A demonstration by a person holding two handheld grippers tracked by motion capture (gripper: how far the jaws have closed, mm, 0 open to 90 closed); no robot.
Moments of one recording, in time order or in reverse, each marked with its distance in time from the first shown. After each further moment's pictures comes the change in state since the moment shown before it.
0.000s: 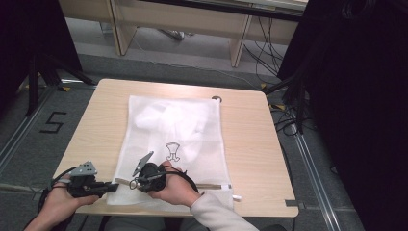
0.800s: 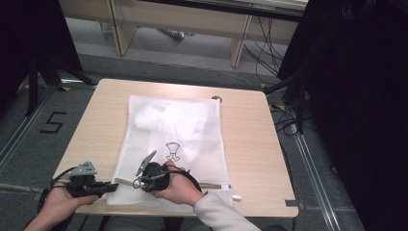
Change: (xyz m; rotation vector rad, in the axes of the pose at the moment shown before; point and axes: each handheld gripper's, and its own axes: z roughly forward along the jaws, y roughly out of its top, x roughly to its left) left arm 0.002 0.000 -0.001 0.016 0.002 0.000; right arm -0.005 -0.006 -0.006 0.031 0.004 -0.010
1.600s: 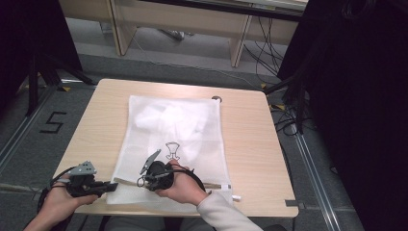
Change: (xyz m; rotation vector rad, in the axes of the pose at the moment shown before) left arm 0.002 0.000 -0.001 0.008 0.004 -0.002; right arm -0.004 -0.006 -0.008 0.000 -0.012 0.003
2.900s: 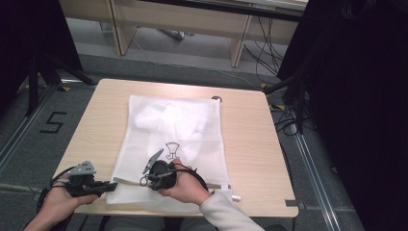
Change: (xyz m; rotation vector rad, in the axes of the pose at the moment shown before) left arm 0.001 0.000 -0.001 -0.002 0.007 -0.005; right arm -0.001 -0.005 -0.007 0.030 -0.012 0.040
